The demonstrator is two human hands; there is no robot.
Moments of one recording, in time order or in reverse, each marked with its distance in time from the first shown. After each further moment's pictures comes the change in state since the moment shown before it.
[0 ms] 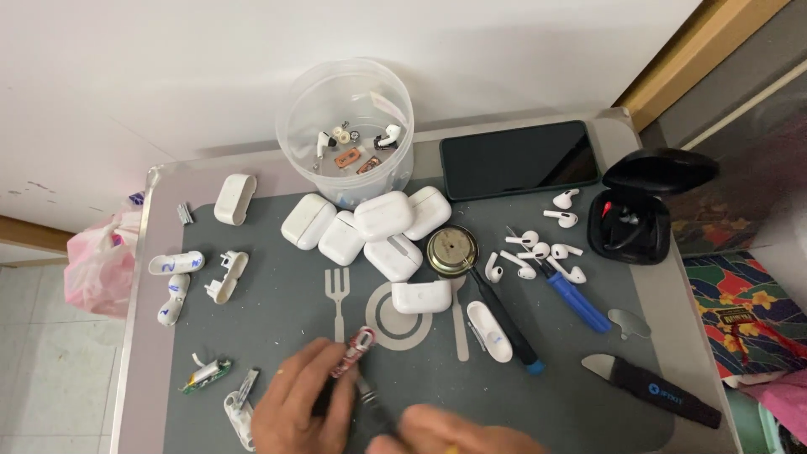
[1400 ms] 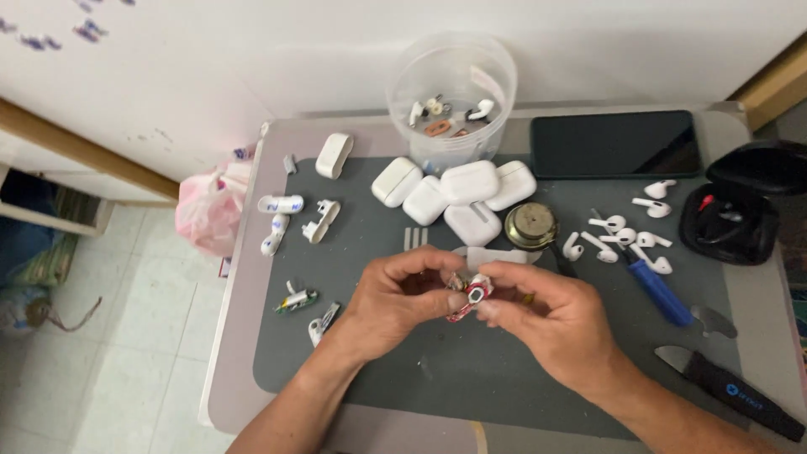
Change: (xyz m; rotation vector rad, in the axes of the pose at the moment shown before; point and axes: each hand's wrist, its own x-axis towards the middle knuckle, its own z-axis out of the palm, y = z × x) left_hand 0.065 -0.003 -0.009 -1.358 -0.546 -0.423; right_hand 0.033 0.061 -0.002 1.022 0.671 0.350
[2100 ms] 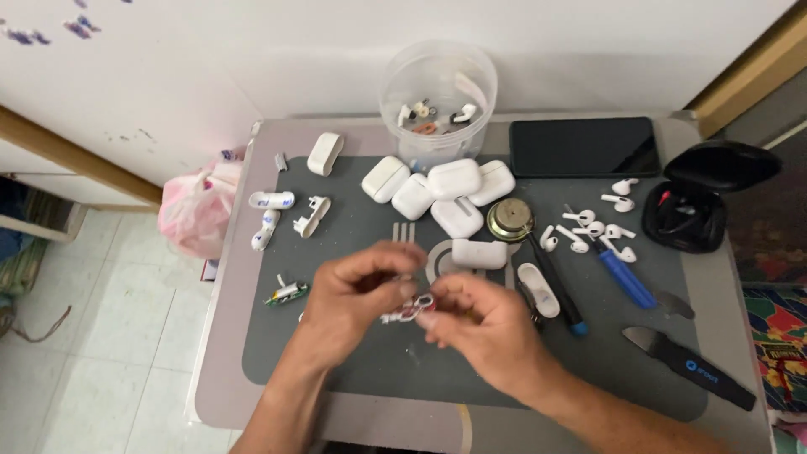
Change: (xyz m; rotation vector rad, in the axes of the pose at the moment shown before) left_hand -0.028 0.015 -0.006 0.162 0.148 0.127; right_hand -0.018 -0.017 0.044 0.105 -0.116 0.105
